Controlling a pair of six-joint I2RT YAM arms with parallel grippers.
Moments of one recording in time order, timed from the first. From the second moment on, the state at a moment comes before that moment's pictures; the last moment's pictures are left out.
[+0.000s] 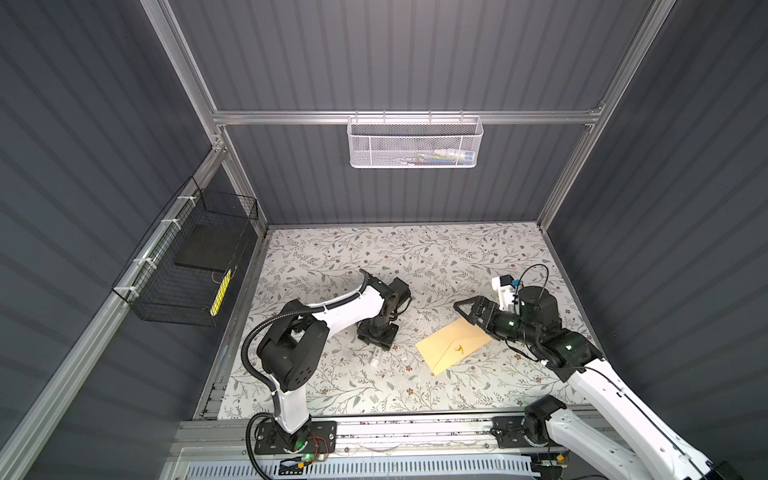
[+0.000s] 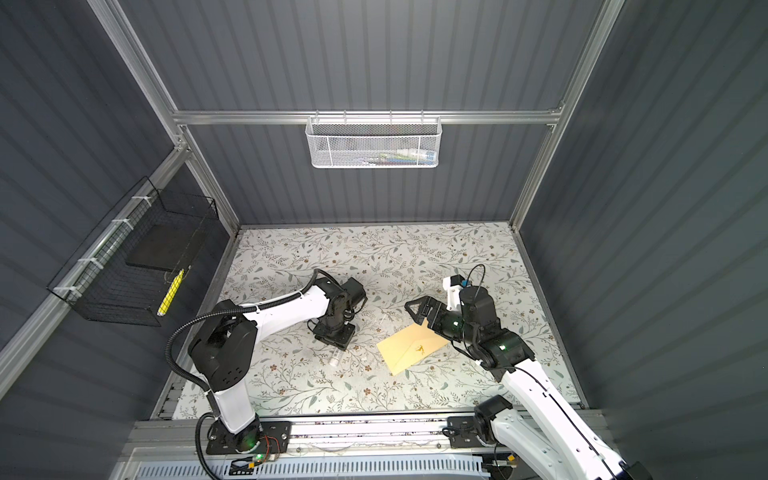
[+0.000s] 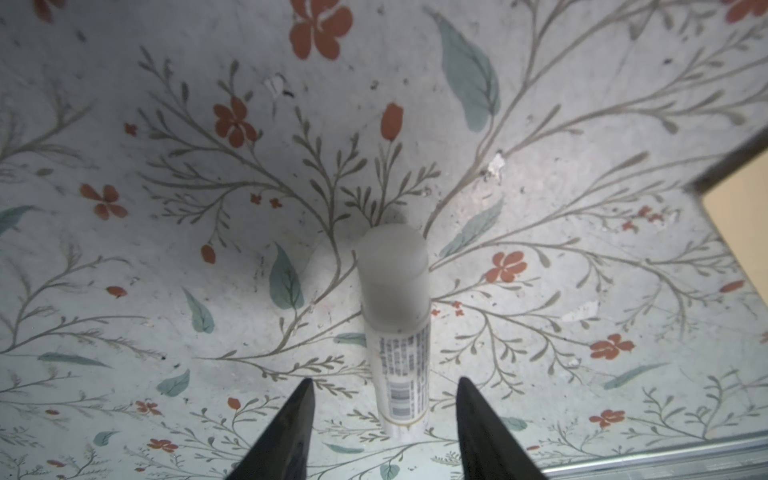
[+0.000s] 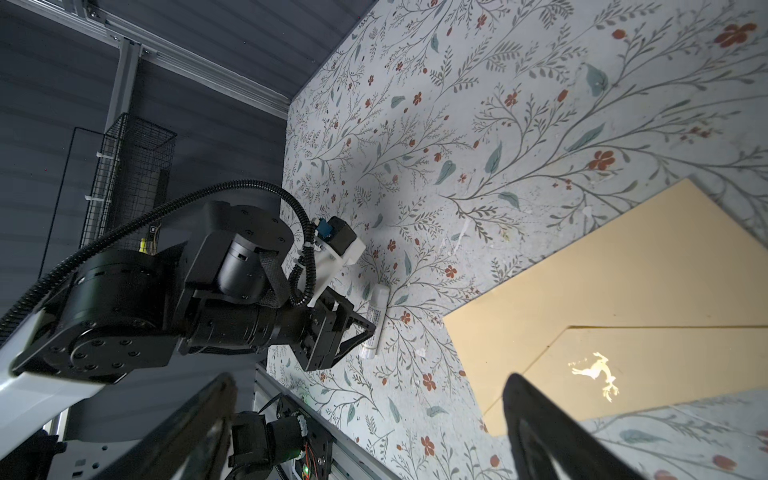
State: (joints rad) left arm -0.77 1.84 1.28 -1.08 0.02 -0.32; right arm 0.42 0.80 0.69 -0.43 -0.37 0.86
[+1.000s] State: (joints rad) left arm -0.67 1.26 0.95 0.06 0.17 -0.88; right arm 0.56 0.94 0.63 0.11 -0.41 1.11
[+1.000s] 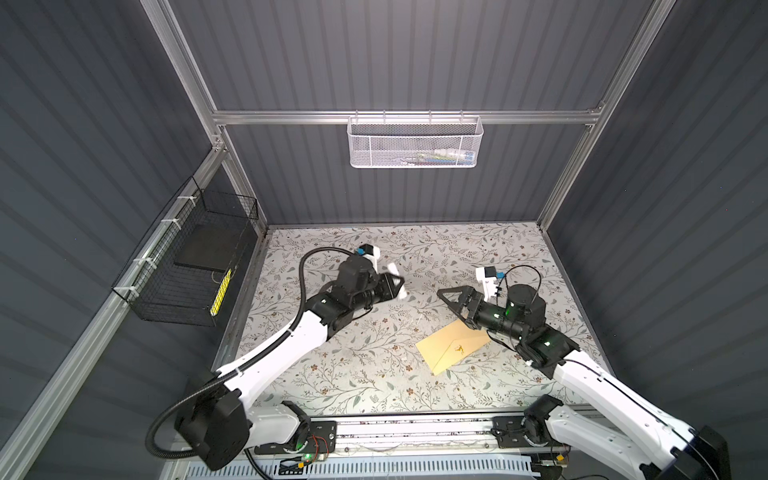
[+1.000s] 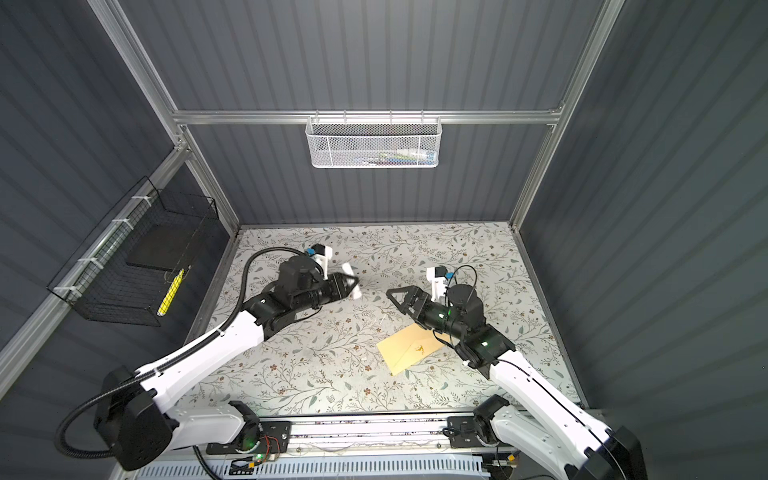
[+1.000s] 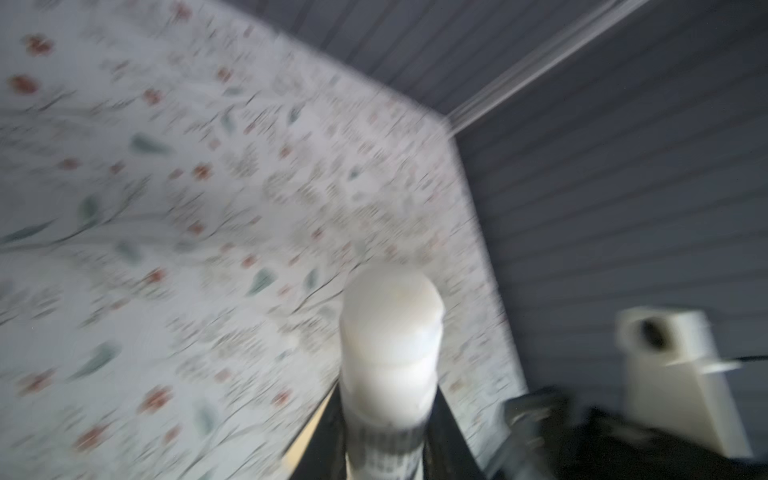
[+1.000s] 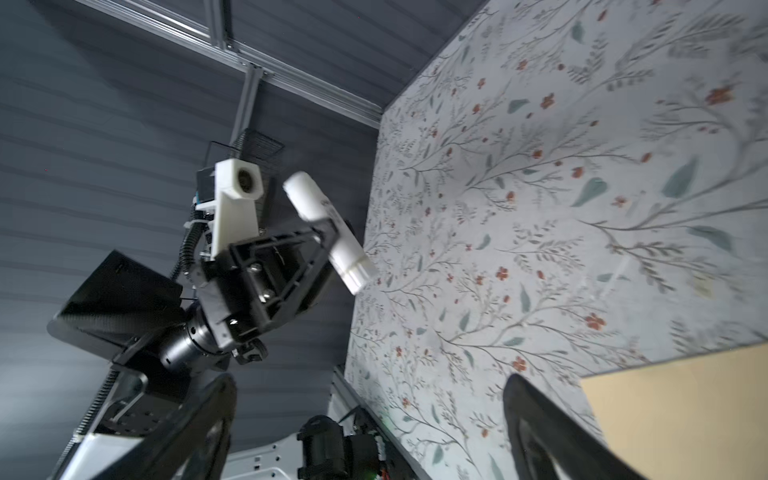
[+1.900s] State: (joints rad) left arm -0.71 1.47 0.86 0.93 0.09 -1.44; right arm 0.58 1.36 0.82 0.81 -0.44 1.45
